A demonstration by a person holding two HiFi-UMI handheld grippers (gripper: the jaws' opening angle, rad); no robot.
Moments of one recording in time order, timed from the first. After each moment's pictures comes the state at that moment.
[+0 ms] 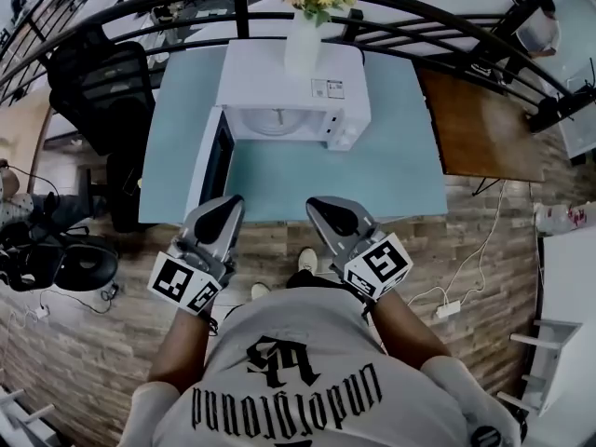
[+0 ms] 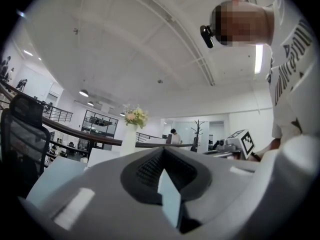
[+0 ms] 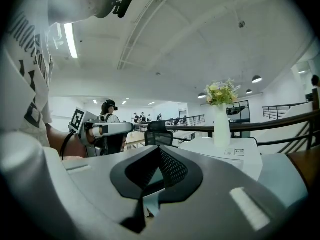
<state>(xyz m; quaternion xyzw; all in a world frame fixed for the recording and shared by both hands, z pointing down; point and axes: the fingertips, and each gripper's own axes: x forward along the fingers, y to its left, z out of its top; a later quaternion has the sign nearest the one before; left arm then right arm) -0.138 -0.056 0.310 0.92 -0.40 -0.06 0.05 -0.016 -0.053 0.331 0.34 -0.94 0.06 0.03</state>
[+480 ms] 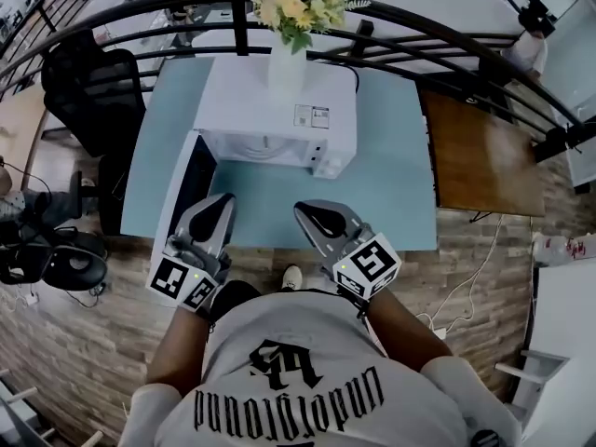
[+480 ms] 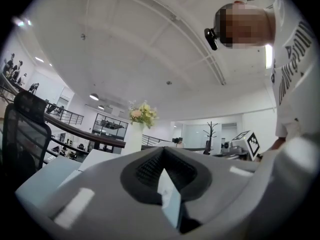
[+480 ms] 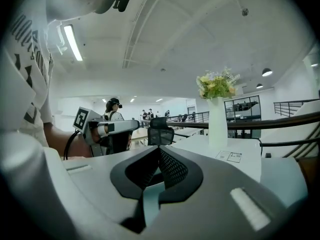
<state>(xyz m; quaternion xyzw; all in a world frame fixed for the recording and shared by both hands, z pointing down) -0.088 -0.149 0.324 0.89 -0.46 -0.07 0.06 0.029 -0.144 0.348 0.28 -0.96 0.07 0.05</state>
